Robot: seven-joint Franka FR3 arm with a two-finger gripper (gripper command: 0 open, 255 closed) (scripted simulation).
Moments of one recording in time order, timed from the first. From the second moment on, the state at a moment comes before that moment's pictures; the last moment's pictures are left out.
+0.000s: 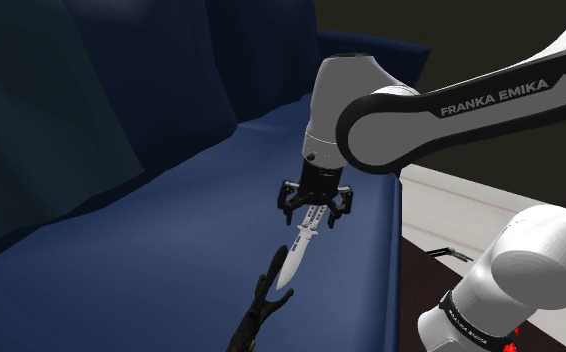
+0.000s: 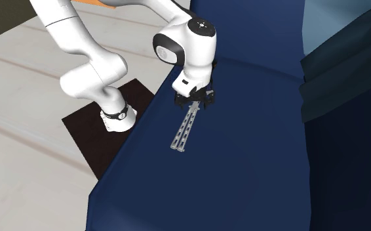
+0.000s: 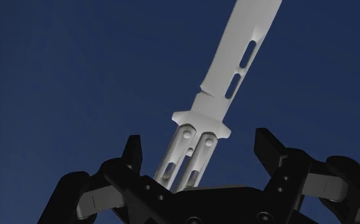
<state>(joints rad) -0.03 -0.46 0.58 -2.56 0.32 2.12 1.01</state>
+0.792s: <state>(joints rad) -0.03 -0.46 0.58 -2.56 0.32 2.12 1.01</state>
